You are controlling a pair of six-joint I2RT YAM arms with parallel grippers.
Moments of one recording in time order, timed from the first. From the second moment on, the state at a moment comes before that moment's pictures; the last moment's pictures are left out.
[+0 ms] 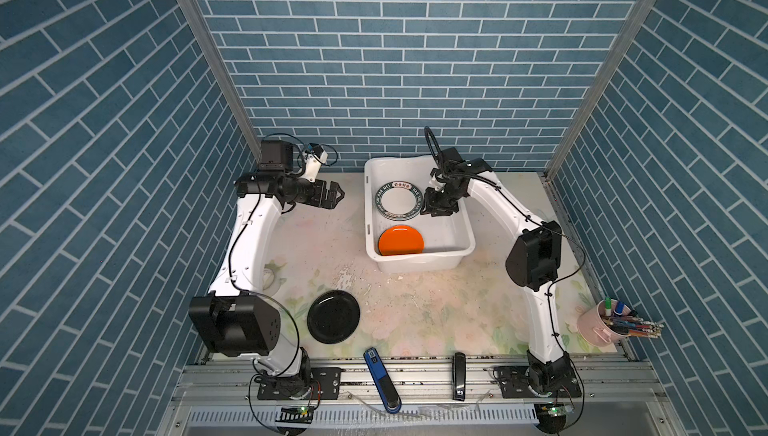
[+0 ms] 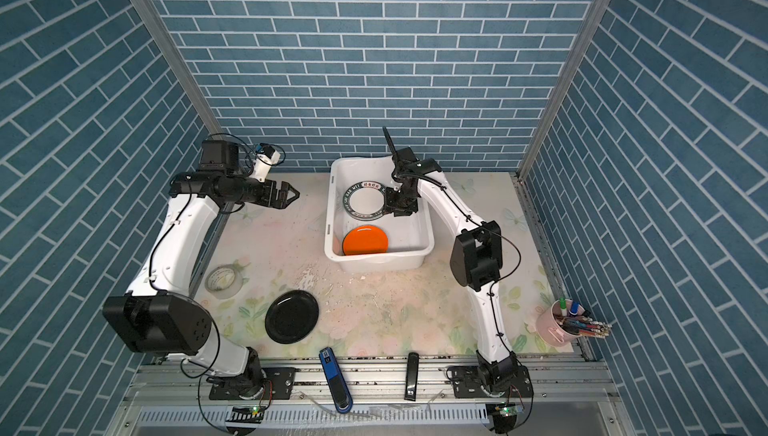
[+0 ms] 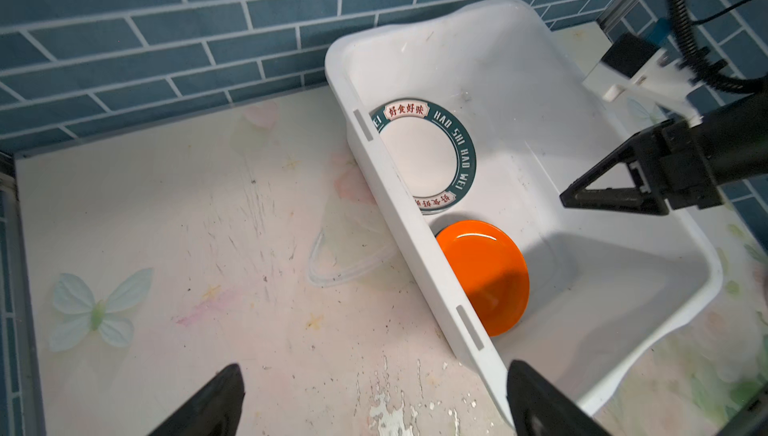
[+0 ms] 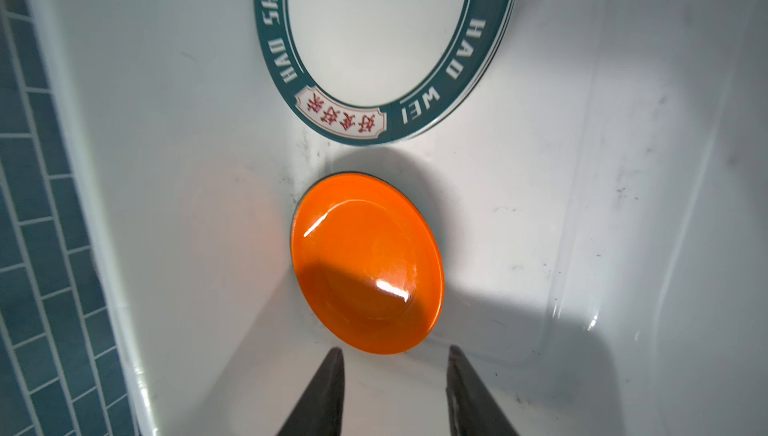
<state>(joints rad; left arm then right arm) 0.04 1.59 1.73 -1.04 0.45 0.22 0.51 2.19 2.19 -1.17 -0.33 0.41</state>
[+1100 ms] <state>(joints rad) 0.12 1.53 1.35 -1.52 0.44 0.85 0.48 1.56 1.56 -0.71 -0.47 0.44</state>
